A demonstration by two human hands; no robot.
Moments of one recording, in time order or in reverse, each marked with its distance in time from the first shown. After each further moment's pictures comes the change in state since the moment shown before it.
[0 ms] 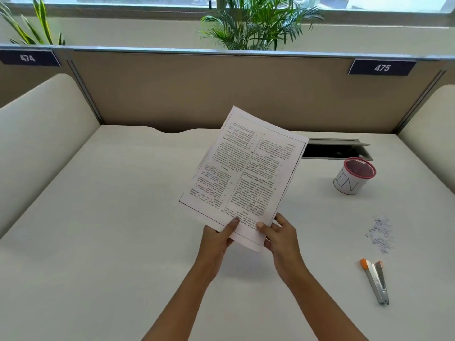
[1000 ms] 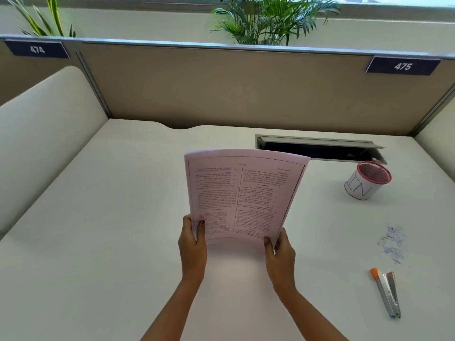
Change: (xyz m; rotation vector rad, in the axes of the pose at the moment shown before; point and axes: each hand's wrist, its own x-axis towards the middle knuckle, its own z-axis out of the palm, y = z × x) left_hand 0.011 -0.019 -0.053 0.612 0.421 0.347; right_hand 0.009 0.059 -0.004 -0.542 0.148 -0.308
